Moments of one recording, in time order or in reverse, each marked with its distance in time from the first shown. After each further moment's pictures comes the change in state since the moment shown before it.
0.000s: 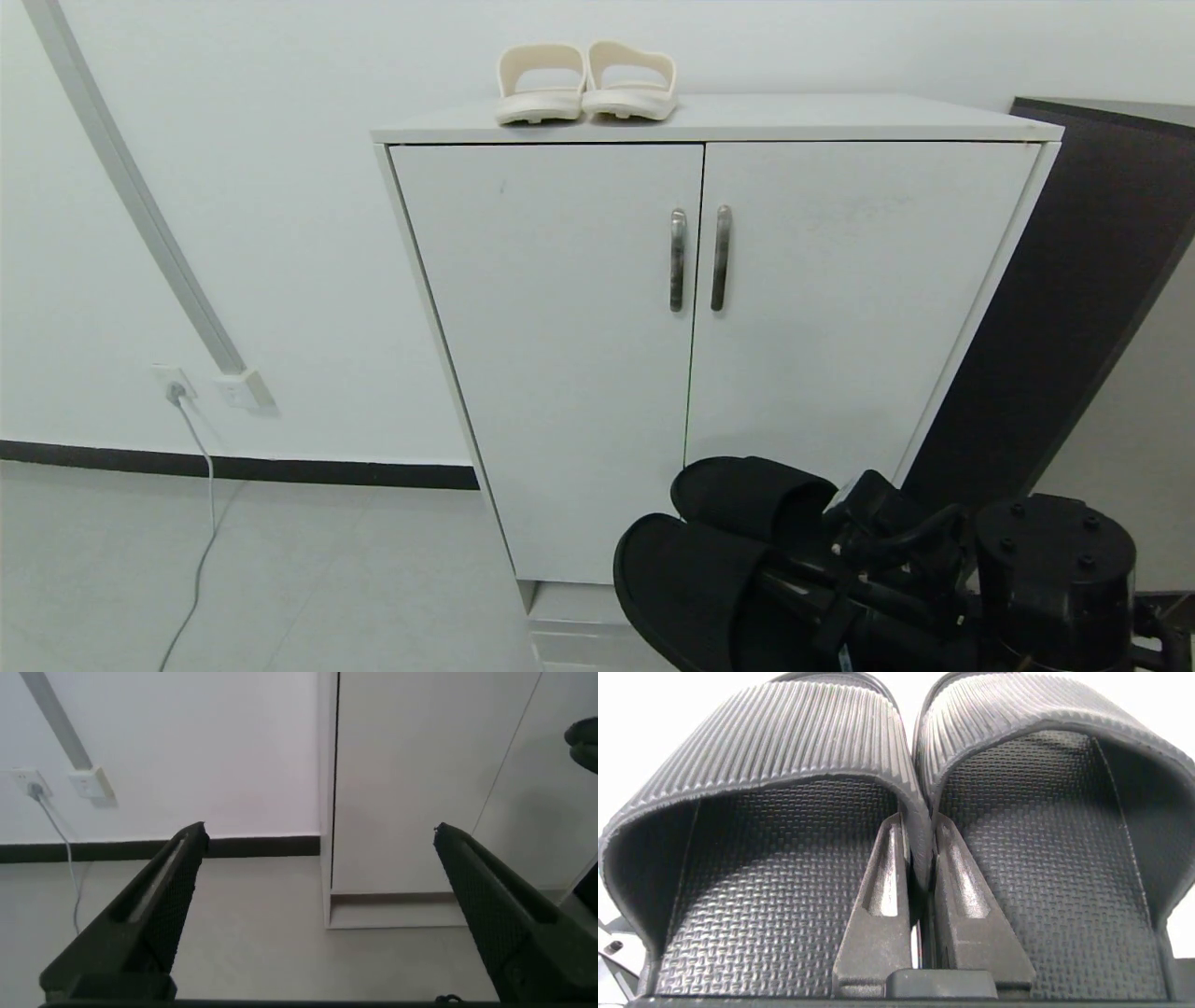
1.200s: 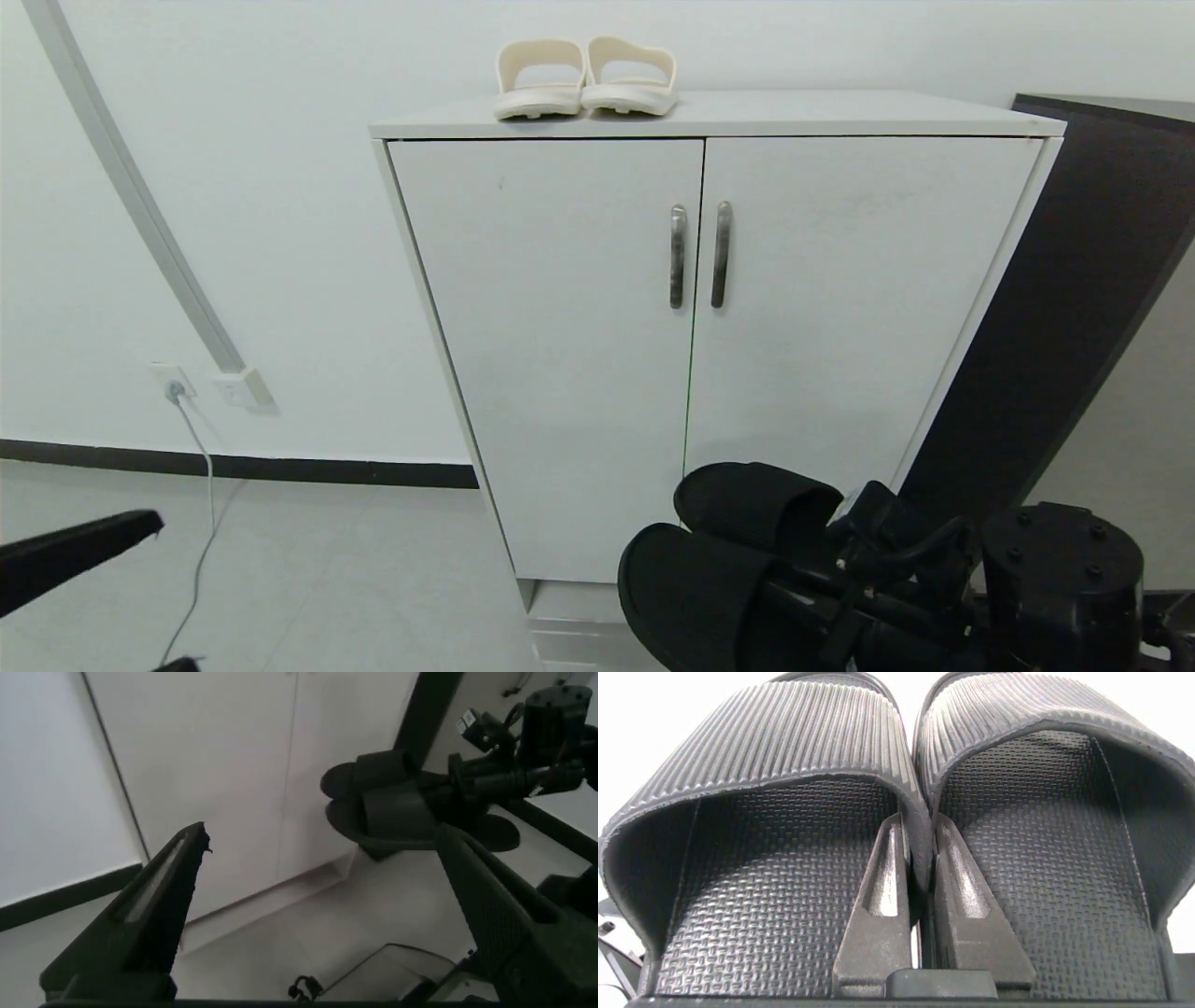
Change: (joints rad) left arm -0.091 0.705 -0.468 -0.110 -0.607 -0.068; right arm 0.003 -0.004 0.019 -0.002 0.004 -0.026
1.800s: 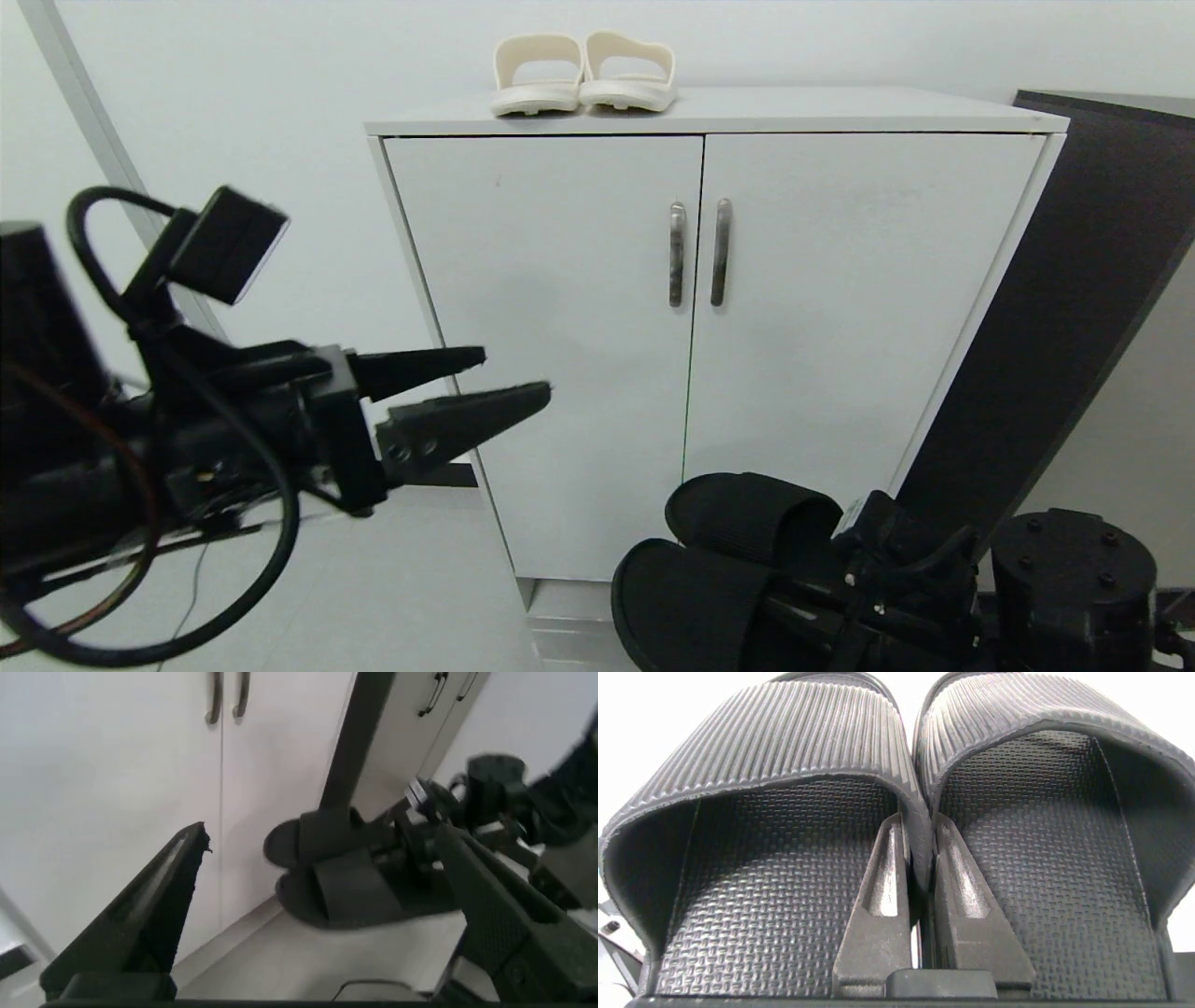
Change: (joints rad) left arm -0.400 0.568 -0.220 -0.459 0.169 -0.118; right arm 0.000 -0.012 0.018 0.002 0.056 0.003
